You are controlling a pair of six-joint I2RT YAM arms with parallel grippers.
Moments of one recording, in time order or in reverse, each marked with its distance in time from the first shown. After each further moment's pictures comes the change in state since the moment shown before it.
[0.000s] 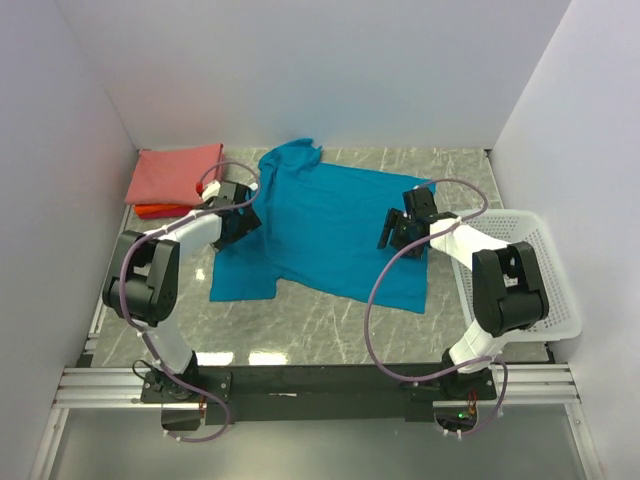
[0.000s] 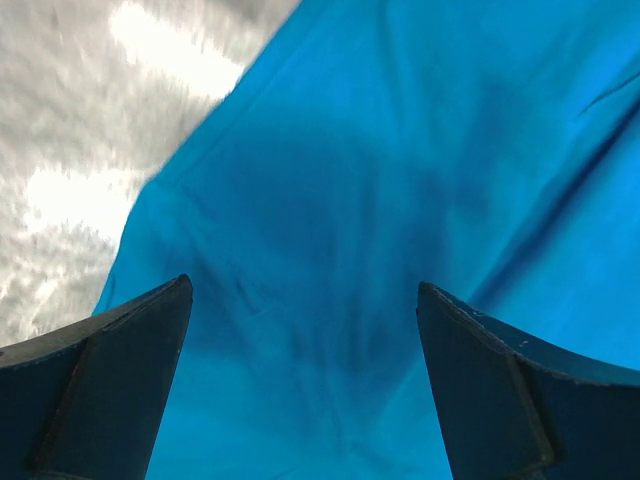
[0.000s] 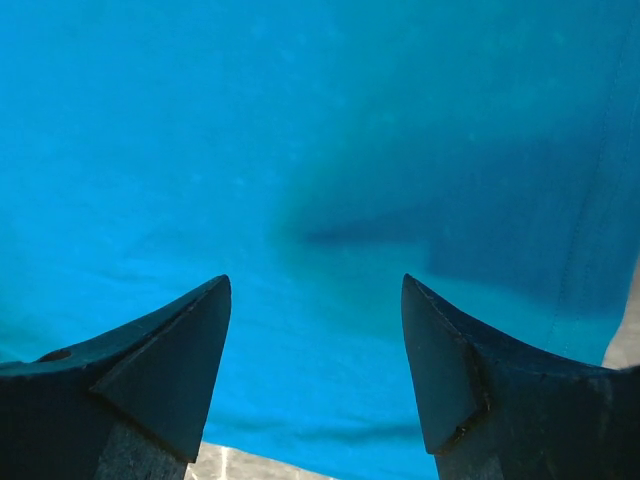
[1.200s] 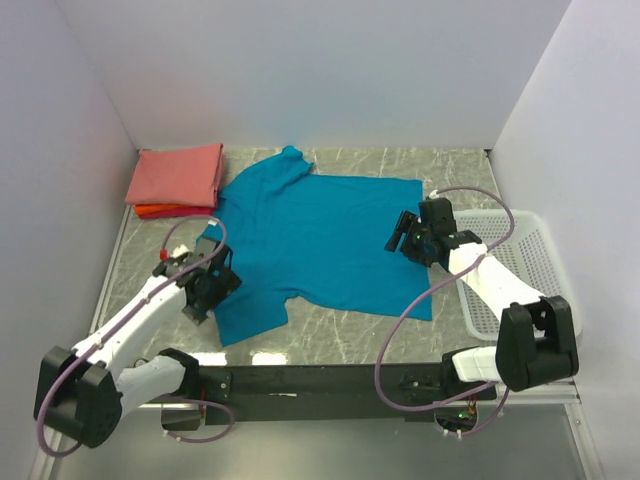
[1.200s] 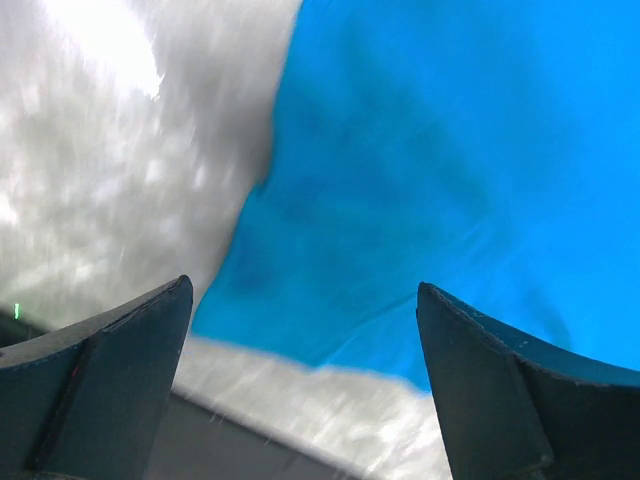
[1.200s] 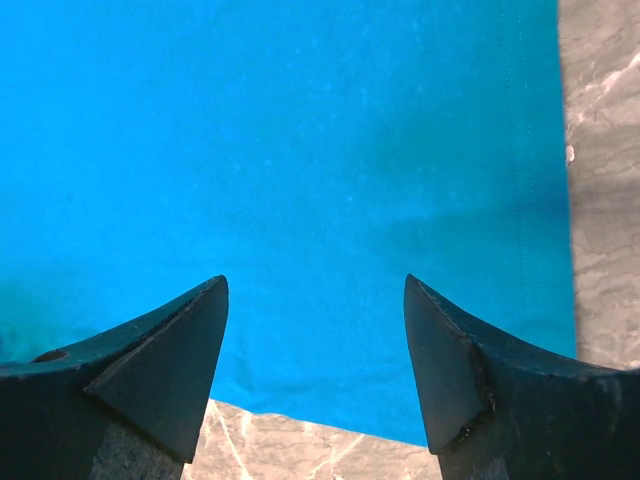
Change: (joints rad) left arm -0.116 -0.685 -0.393 -0.552 0.034 -0.372; right arm -0.002 -0.320 -0.158 -0.029 0.013 0.065
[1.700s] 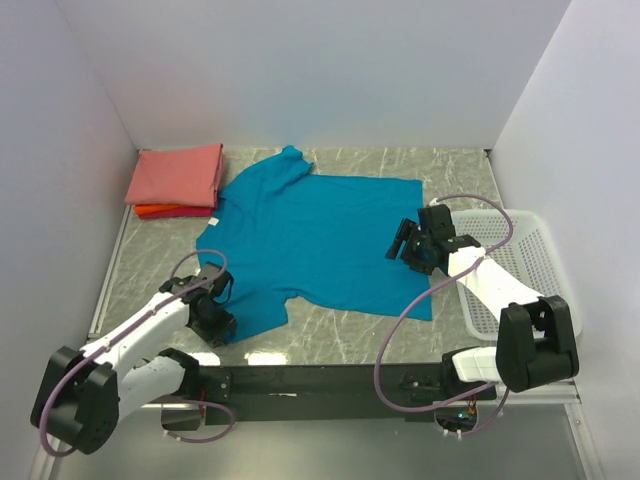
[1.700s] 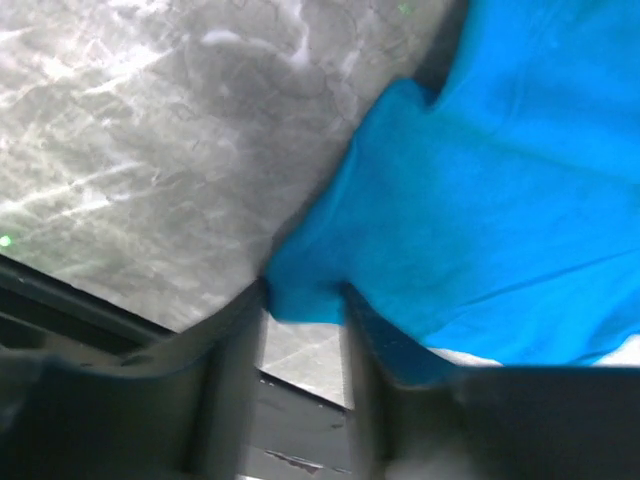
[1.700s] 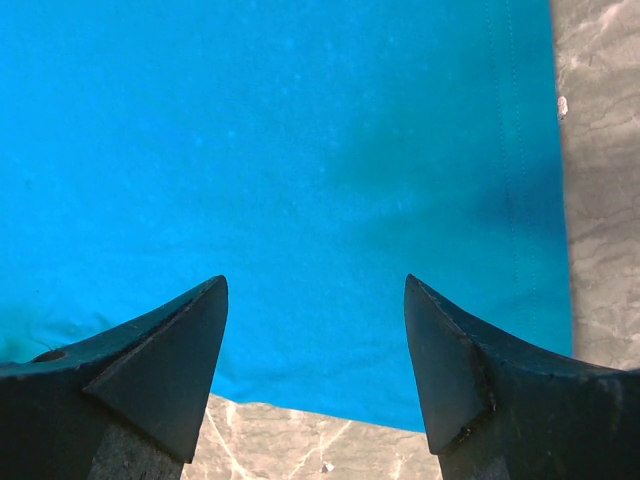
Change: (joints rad) left arm -0.021 -0.056 -0.220 -0.024 0.227 -0.098; right arm 0.002 -0.012 -0.044 -0.017 0.003 0.024
